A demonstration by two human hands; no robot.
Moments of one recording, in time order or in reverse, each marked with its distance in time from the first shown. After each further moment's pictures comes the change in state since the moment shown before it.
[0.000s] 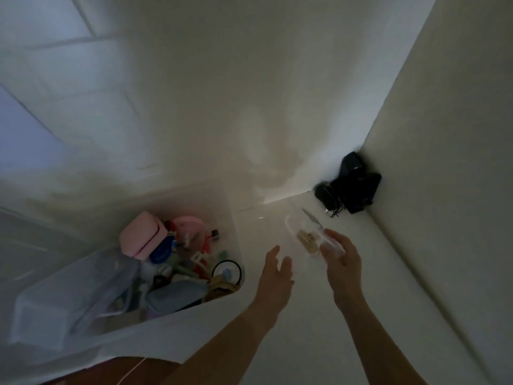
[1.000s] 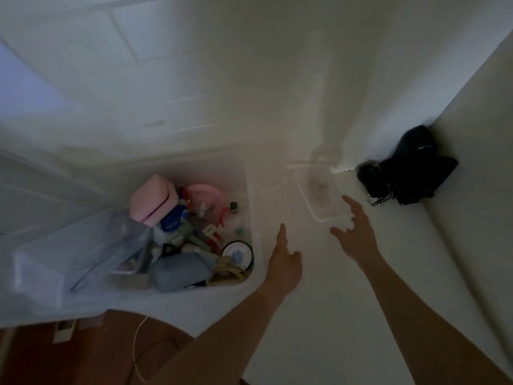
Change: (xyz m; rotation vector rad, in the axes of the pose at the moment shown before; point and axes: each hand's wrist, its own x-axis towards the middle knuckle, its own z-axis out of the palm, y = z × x) left_hand 0.065 -0.029 -0.006 0.290 0.144 0.013; right_hand 0.121 0.088 0.028 -0.419 -0.344 -0.049
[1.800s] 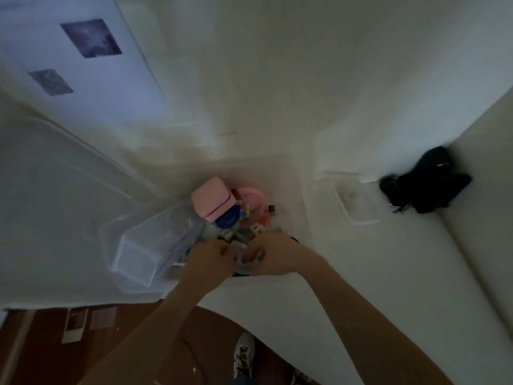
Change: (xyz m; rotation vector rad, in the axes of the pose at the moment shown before) left_hand -0.092 0.007 -0.273 0.757 0.113 0.182; right_hand -0.127 -0.251 0.148 -0.563 -0.858 -0.452
